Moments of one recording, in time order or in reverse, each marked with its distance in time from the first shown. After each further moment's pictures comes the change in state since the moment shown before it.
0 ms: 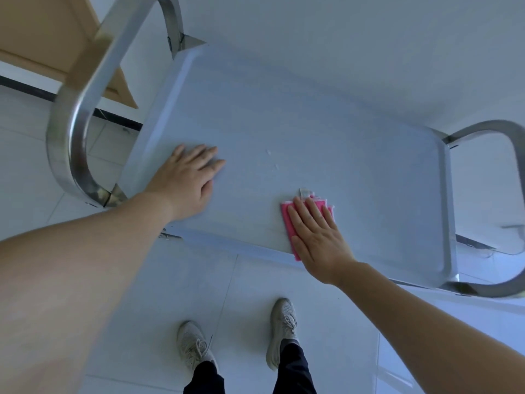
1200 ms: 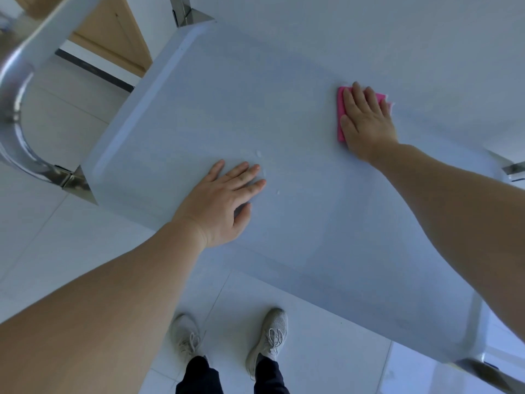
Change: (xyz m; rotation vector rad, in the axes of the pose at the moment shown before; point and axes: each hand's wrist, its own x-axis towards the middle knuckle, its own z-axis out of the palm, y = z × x) left_hand 0.038 0.108 0.031 -0.116 0.078 -0.079; right_hand 0.208 0.186 -0.061 -0.021 0.139 0.044
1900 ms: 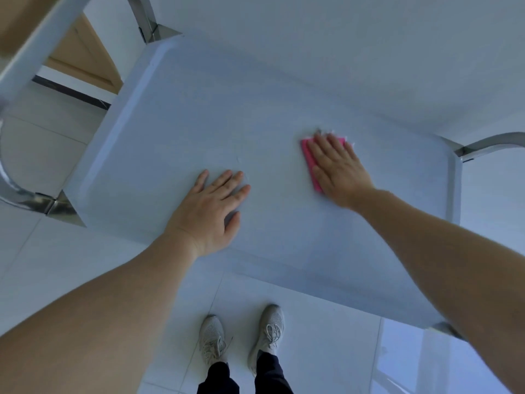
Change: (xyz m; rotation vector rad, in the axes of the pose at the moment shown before) left_hand 0.000 0.002 -0.007 0.051 -0.099 0.016; right_hand -0.092 -0.019 0.011 -0.053 -0.077 -0.071
